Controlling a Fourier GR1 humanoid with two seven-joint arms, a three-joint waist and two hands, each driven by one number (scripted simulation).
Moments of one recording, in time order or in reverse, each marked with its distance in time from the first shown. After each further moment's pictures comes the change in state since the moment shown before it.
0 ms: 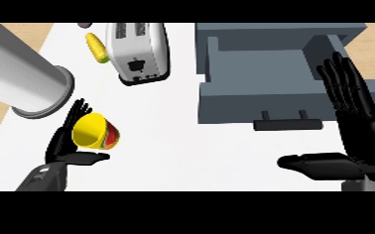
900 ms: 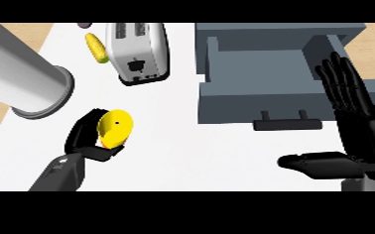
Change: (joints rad) left arm -0.031 -0.082 -0.019 -0.052 0.056 -0.174 0.061; right arm -0.004 -0.002 -0.003 0.012 -0.008 0.010 0.004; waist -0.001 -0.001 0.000
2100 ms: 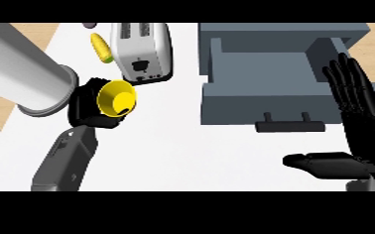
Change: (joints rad) left arm -0.085 -0.069 0.071 -0.233 0.136 0.166 -0.038; right arm 0.012 -0.007 -0.026 -0.004 0.002 -0.002 0.001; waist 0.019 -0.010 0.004
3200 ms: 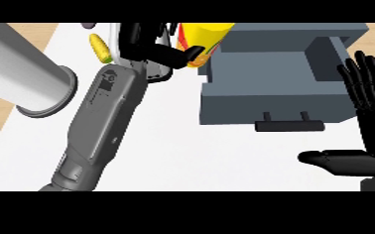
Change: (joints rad) left arm -0.344 -0.153 -0.301 -0.490 -0.009 0.403 0.574; right arm -0.009 -0.043 -0.077 0.032 -0.054 0.039 -0.009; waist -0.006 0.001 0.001
